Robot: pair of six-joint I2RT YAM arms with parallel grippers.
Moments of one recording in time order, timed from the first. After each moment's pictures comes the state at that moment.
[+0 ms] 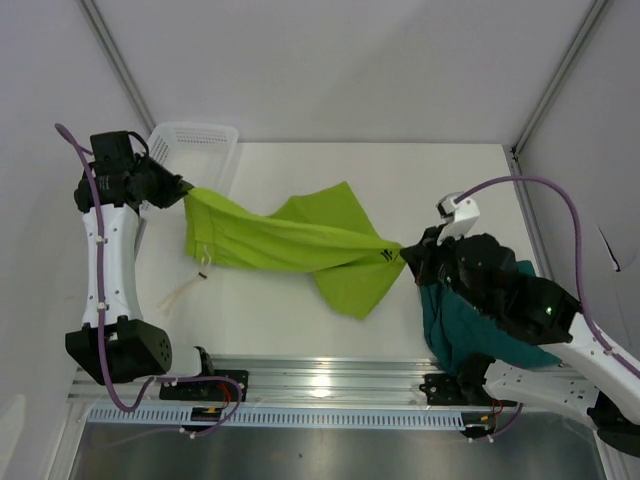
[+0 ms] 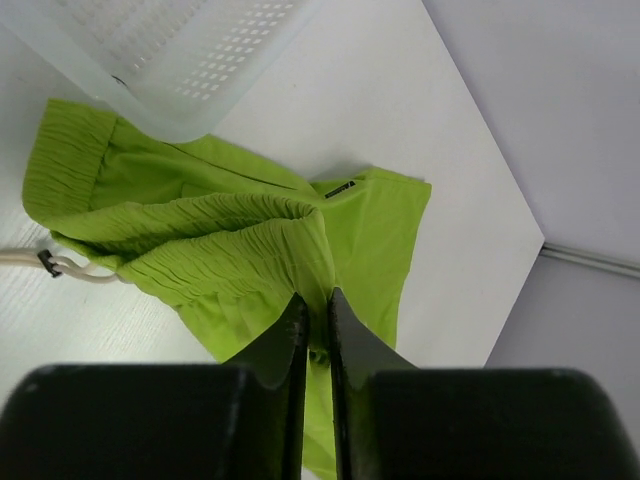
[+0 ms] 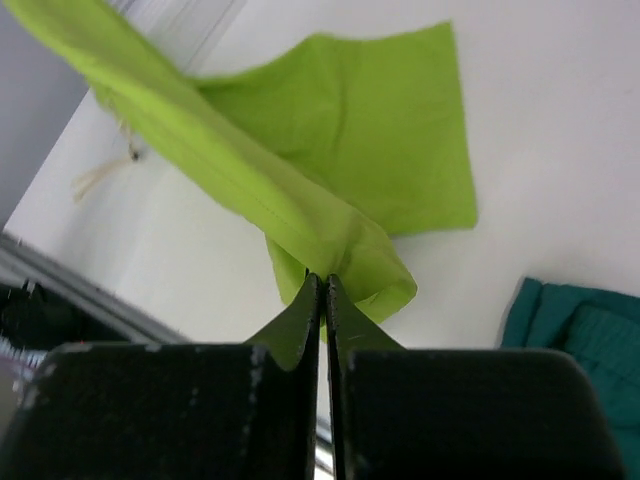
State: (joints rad) left arm 0.24 1.36 1.55 -0.94 0.23 -0.75; right arm 1.02 0.80 1.15 -0.74 0.40 0.44
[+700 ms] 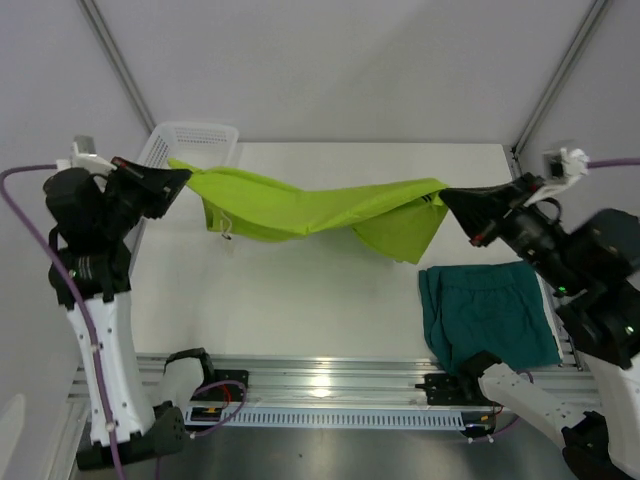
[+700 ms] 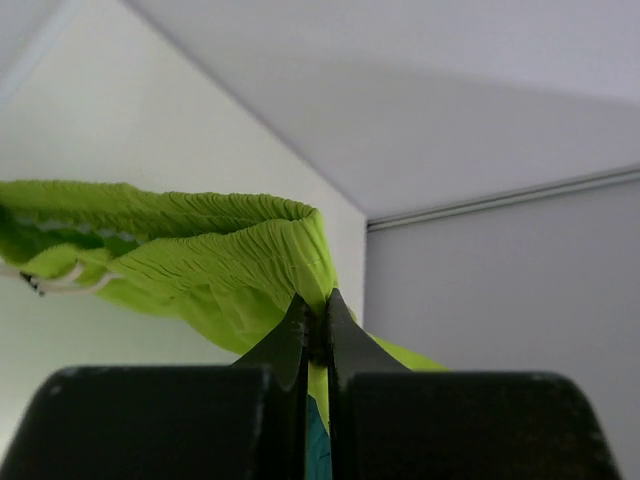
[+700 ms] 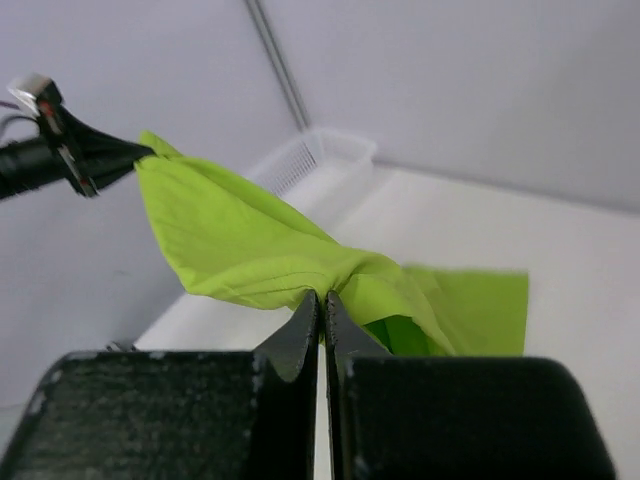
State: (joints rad) left arm 0.24 1.00 1.45 -0.76 0.46 -0.90; right arm 0.53 0.84 1.50 -0.61 -0.15 0.33
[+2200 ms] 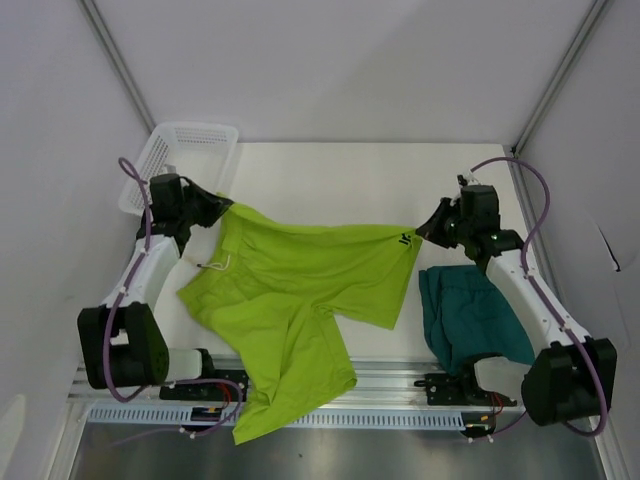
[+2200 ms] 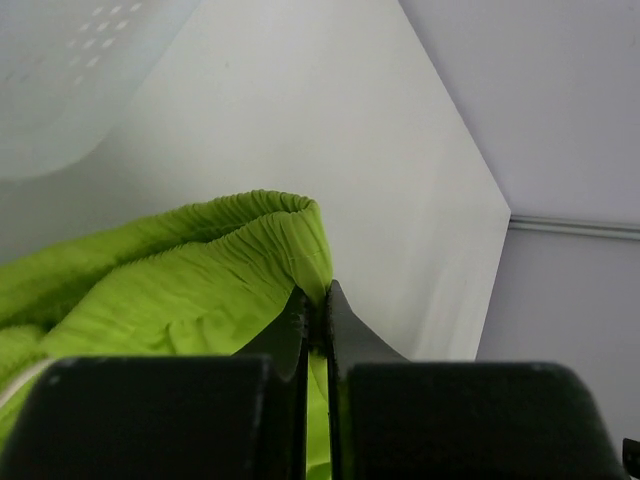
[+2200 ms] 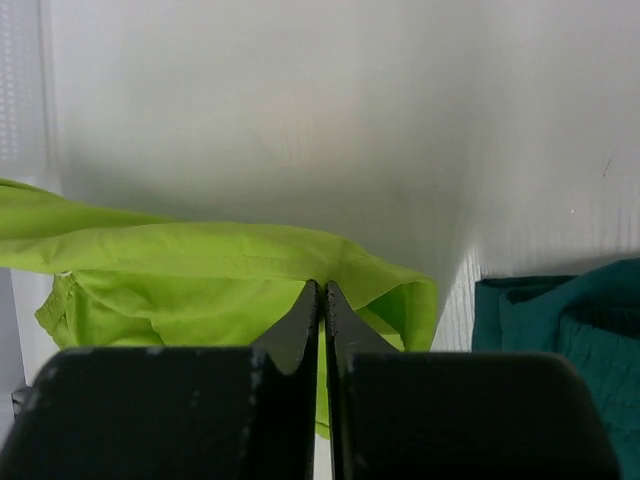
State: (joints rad) left arm 0.10 1.28 0.90 -0.18 0.29 -0.89; right arm 0.19 1.15 0.93 -0.43 -0.20 0.54
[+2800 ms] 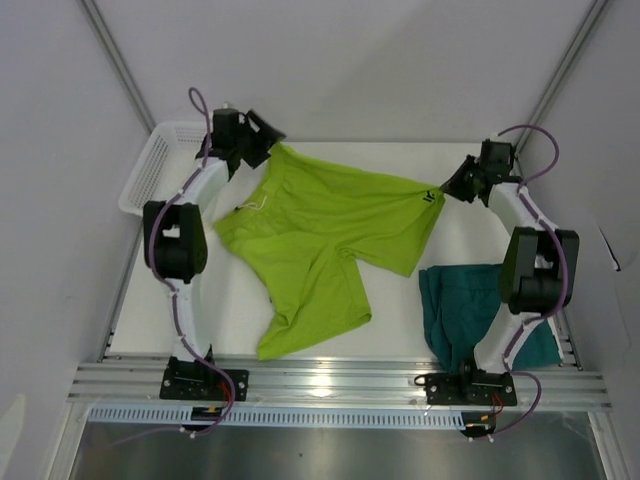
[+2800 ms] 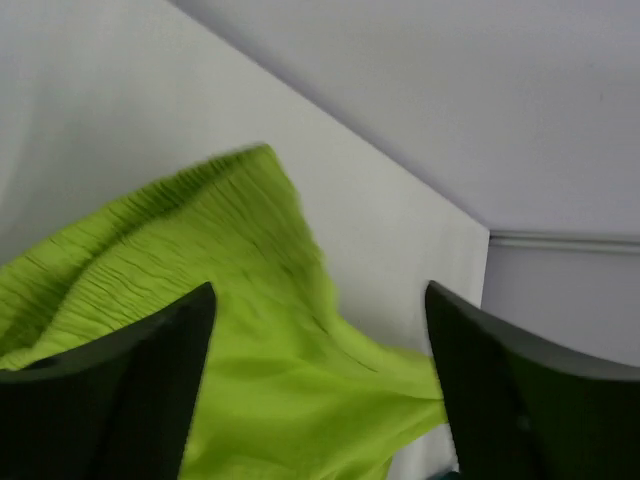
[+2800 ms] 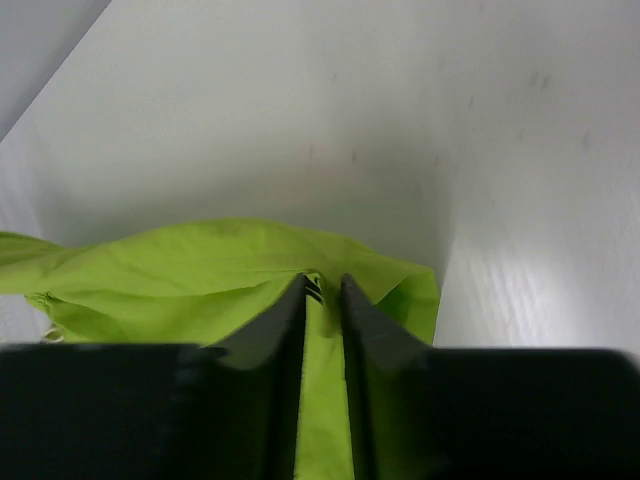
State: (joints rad) left arm -0.10 2.06 1.69 -0.10 0.24 -0.91; right arm -0.06 1.78 1.34 -0.28 -0.23 0.57
